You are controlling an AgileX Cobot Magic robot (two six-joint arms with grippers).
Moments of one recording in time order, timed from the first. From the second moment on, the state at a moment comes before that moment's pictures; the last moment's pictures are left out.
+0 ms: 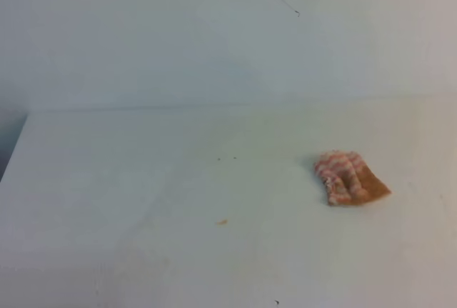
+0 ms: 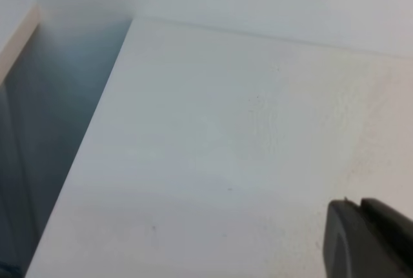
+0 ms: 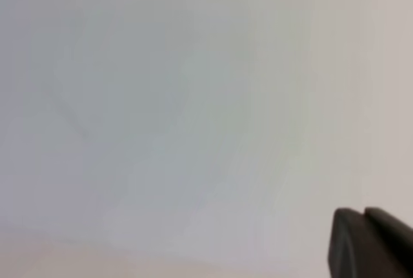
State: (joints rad) left arm -0.05 0.00 0.00 0.03 0.33 -0.30; right arm -0.01 0.55 -0.85 0.19 0.46 -0.35
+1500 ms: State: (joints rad) left arm -0.05 0.00 0.00 0.03 0.33 -0.30; right arm -0.19 -0.03 0.03 0.04 0.28 -0.08
